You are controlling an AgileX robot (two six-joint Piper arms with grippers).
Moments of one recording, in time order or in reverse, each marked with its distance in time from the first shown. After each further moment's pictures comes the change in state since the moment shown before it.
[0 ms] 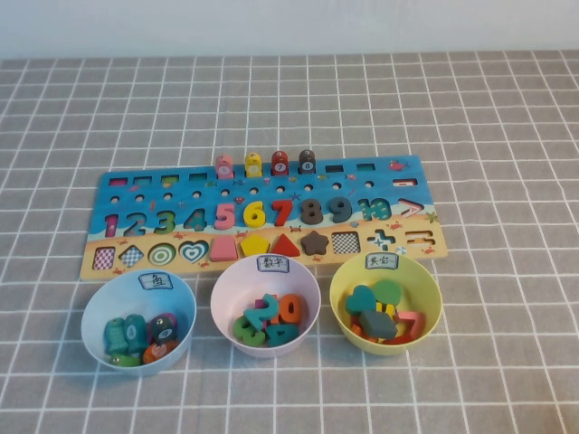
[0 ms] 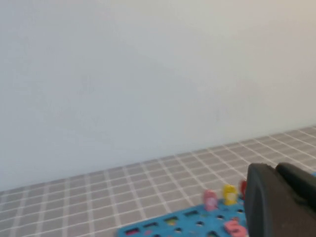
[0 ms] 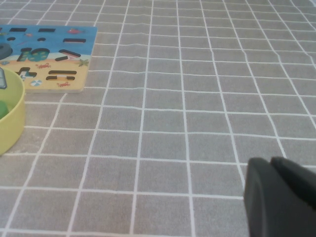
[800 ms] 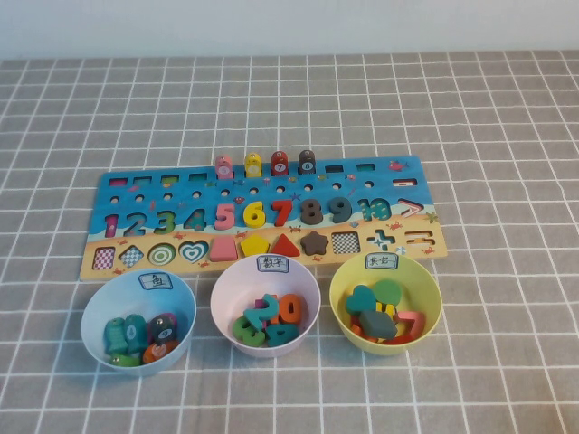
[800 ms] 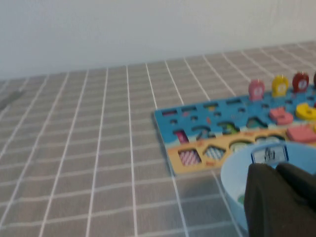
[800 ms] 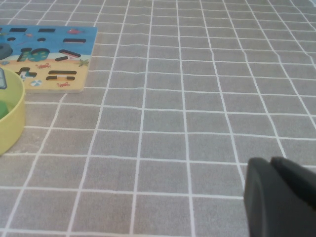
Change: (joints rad) right arm 0.000 0.000 0.000 0.000 0.000 0.000; left arm 0.187 -0.046 0.119 0.019 0.188 -0.037
